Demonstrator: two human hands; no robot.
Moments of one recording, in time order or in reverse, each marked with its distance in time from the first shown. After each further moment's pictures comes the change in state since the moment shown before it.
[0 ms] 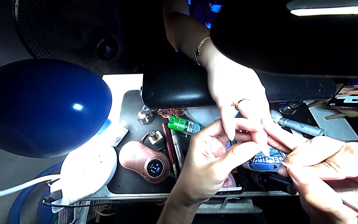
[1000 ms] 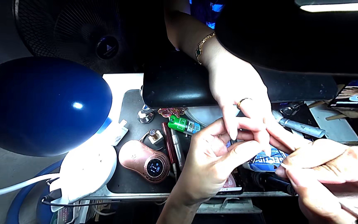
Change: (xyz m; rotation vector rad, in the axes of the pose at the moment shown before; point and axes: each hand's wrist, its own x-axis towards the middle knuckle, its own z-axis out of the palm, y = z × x) left_hand 0.001 -0.001 0.001 -0.002 0.011 -0.005; right_hand -0.003 -0.001 -0.002 -0.028 -0.029 -0.006
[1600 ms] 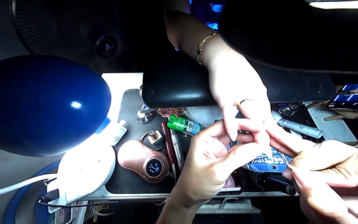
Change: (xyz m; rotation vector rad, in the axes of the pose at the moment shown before) left_hand -0.002 0.000 0.000 -0.012 0.003 -0.004; right_hand 0.000 0.002 -0.002 0.007 0.028 -0.034
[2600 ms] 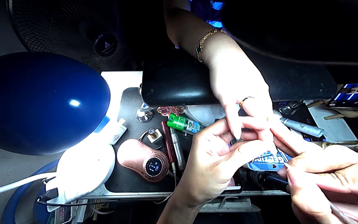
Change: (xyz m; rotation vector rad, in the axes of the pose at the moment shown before) left_hand 0.001 -0.002 0.004 -0.010 0.031 -0.003; right_hand -0.007 -0.003 0.000 -0.108 -0.027 -0.028
